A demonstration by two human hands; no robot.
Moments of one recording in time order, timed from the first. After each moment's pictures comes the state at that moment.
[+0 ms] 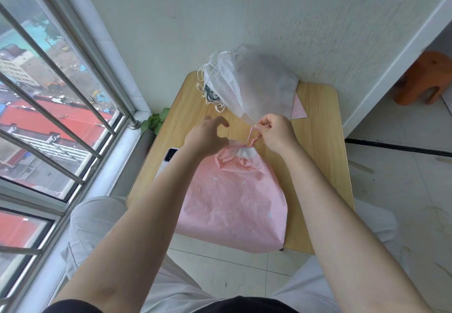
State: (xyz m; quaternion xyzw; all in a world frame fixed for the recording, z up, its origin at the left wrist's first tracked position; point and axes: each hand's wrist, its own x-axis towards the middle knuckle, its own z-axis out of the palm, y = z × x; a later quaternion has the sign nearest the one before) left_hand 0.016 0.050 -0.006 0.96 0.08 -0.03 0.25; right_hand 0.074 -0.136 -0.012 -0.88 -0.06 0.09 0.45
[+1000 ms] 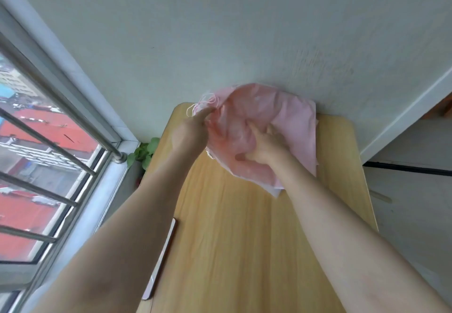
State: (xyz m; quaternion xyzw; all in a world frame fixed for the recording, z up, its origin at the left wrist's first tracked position) left_hand 0.192 0.100 -0.012 0.94 0.19 0.05 0.27; right_hand 0.238 -0.087 -0.041 -0.96 -0.12 0.19 0.17
